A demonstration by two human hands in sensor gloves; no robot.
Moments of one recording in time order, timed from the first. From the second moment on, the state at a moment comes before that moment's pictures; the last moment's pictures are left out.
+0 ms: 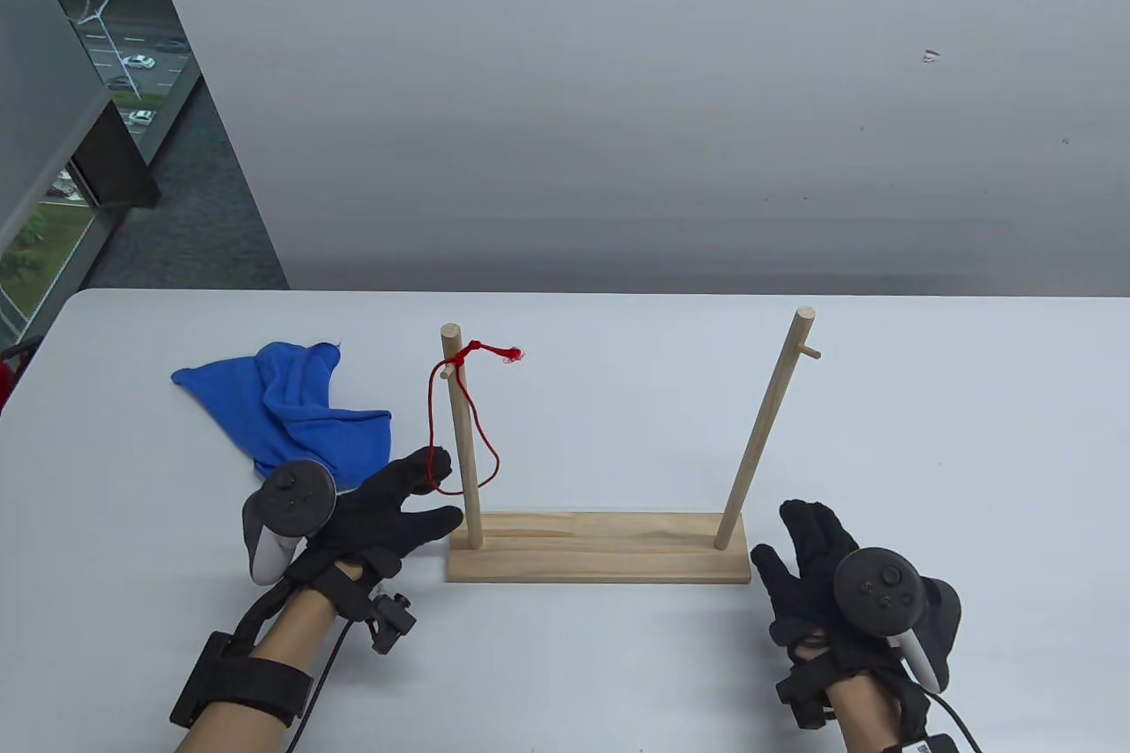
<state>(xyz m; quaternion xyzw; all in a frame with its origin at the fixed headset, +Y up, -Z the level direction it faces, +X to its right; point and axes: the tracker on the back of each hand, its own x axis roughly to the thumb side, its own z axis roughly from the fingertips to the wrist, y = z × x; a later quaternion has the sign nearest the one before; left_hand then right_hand) -0.257 -0.726 -0.374 -0.03 -0.17 0.48 0.86 0.238 -0.719 -0.289 0.00 -0.07 0.94 0.32</state>
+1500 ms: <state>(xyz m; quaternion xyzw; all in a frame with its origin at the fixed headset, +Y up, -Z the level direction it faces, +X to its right) -0.212 -0.764 -0.369 0.01 -0.10 0.30 0.95 0.183 -0.685 -0.287 0.11 -0.12 0.91 0.37</state>
